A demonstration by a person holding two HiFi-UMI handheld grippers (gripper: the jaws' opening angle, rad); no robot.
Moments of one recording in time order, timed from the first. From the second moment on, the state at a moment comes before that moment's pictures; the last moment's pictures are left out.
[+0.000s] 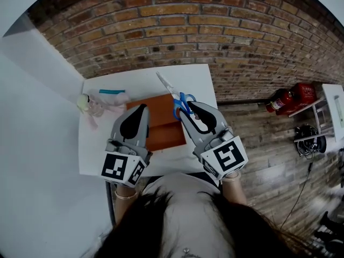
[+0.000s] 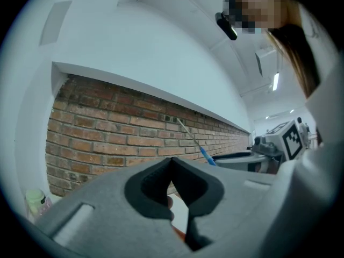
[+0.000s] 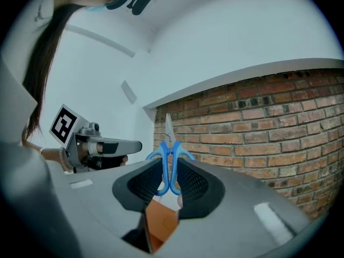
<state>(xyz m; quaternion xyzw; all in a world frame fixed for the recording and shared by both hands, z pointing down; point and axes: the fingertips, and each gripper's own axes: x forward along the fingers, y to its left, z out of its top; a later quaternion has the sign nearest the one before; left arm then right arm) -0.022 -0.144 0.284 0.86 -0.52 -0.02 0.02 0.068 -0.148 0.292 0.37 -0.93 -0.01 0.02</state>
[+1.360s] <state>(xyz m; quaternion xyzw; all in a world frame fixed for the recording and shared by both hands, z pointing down) -0.098 -0.093 0.277 0.86 -0.52 -0.04 0.00 0.002 -0.091 0.260 0.40 -0.92 -0.05 -0.03</state>
